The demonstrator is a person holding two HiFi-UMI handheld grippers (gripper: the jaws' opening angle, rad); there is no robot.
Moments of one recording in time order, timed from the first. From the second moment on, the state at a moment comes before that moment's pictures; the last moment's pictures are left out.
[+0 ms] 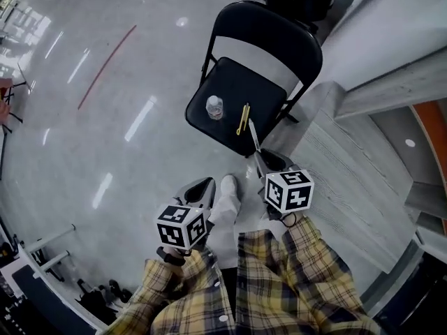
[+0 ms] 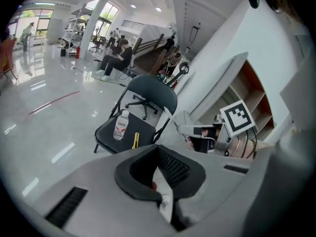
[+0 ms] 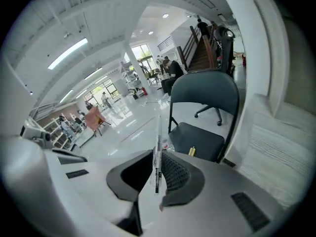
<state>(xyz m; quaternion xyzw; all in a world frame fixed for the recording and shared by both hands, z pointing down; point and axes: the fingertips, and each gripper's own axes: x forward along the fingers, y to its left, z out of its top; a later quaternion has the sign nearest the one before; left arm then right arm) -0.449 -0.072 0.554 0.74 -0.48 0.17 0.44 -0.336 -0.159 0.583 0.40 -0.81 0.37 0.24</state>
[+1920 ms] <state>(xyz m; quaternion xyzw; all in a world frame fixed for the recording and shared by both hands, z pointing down) -0.508 -0.085 0.727 0.68 -0.48 0.16 0.53 -0.413 -0.253 0.905 0.49 -0.66 0.49 0.30</state>
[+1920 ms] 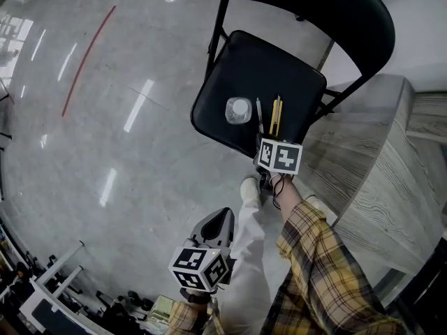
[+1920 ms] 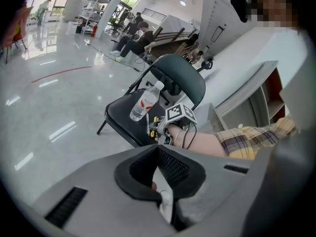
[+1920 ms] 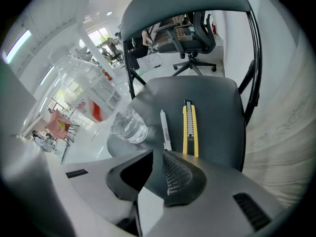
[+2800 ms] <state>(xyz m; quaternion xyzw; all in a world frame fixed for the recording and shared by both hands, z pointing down) -0.344 -0.104 0.486 0.84 -0.38 0.15 0.35 -0.286 -0.119 0.519 0.40 -0.78 0.49 0.07</state>
